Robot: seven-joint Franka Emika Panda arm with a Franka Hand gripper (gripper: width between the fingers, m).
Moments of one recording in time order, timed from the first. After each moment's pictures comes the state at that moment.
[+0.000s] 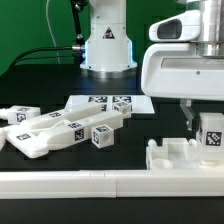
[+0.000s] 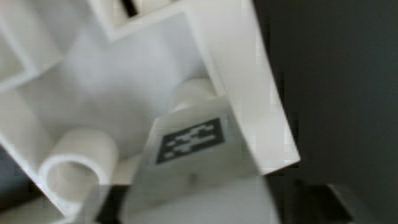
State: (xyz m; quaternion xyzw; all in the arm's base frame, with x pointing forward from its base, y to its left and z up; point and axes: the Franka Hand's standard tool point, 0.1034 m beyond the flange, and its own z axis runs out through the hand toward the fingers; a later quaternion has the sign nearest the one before) arm 0.650 0.118 0.079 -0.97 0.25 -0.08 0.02
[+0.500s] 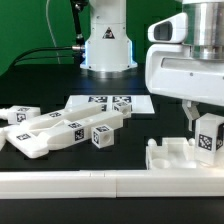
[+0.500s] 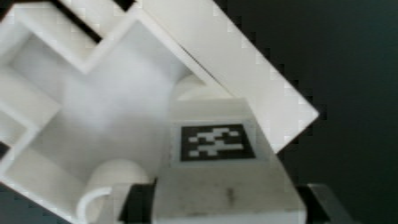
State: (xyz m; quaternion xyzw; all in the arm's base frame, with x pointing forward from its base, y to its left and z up) arm 0.657 0.108 0.077 -0.87 0.49 -0.04 0.03
